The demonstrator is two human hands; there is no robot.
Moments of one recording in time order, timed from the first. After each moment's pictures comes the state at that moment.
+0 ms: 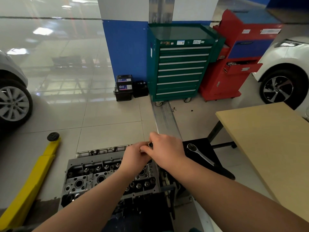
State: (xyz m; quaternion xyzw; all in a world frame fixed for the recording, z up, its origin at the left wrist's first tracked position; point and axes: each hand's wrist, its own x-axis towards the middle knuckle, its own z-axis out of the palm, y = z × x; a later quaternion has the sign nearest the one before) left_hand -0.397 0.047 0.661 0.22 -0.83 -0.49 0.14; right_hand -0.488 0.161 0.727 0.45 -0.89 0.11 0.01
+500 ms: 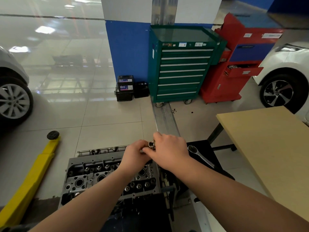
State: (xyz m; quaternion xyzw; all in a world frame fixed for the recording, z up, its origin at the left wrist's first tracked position) left_hand -0.396 0.042 0.664 0.22 -0.82 -0.51 0.14; right_hand -0.490 0.163 0.736 0.45 -0.89 0.06 0.00
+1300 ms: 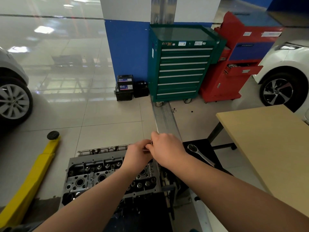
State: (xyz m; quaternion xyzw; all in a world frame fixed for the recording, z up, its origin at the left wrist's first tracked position) left_hand -0.399 0.046 0.662 0.21 -0.83 -0.50 0.13; right_hand -0.485 0.155 0.746 0.44 -0.89 0.07 -0.06
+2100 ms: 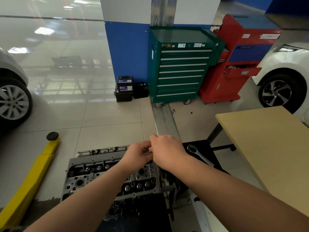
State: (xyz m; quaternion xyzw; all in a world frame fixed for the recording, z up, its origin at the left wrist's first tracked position) left_hand -0.401 0.033 0.665 0.14 -0.84 -0.51 0.08; right_hand -0.481 0.157 0.752 0.46 -0.88 0.01 -0.06
